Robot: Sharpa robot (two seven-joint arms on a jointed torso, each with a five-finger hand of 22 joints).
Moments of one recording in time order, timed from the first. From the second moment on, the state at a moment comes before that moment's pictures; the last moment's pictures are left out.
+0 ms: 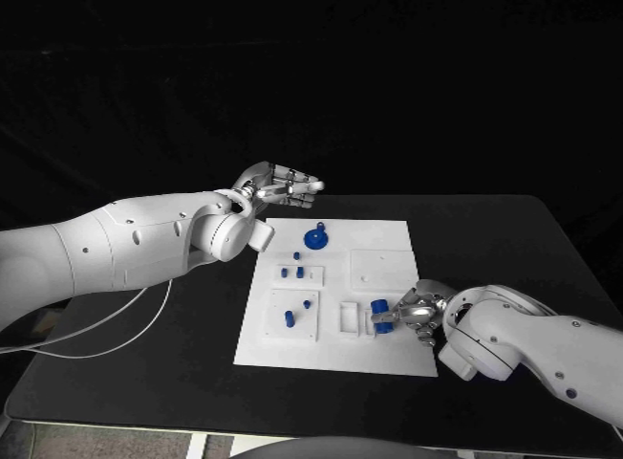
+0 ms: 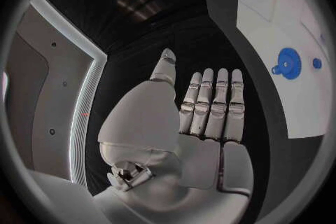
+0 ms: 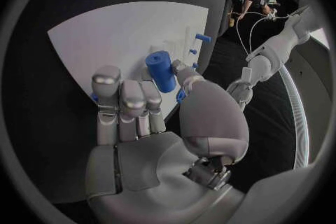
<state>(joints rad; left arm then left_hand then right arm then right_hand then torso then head) 1.30 -0.74 -0.17 1.26 -0.16 -0.29 0.30 1.36 -0.03 -0.14 0.03 0.11 1.01 0.14 0.07 0.06 1.09 0.15 0.06 0.06 1.02 0.16 0.06 0.06 0.05 0.93 0.15 0.07 0.07 0.99 -0.74 0.02 1.61 -0.98 -0.23 -0.66 1.08 -0.12 0.34 0.02 0.20 1.21 0.04 0.06 0.11 1.36 -0.03 1.10 1.26 1.45 -0.09 1.12 1.06 0.08 1.47 -0.12 0.76 1.31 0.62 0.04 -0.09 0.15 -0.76</state>
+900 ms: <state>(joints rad) 1.30 -0.74 -0.17 1.26 -0.16 -0.27 0.30 1.35 -0.04 -0.14 0.03 0.11 1.00 0.14 0.07 0.06 1.09 0.15 0.06 0.06 1.02 0.16 0.06 0.06 0.05 0.93 0.15 0.07 0.07 1.00 -0.65 0.02 1.57 -0.98 -0.23 -0.68 1.08 -0.12 0.32 0.04 0.16 1.22 0.04 0.06 0.11 1.37 -0.04 1.08 1.25 1.45 -0.09 1.12 1.05 0.08 1.47 -0.12 0.76 1.31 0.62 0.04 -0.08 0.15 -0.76</state>
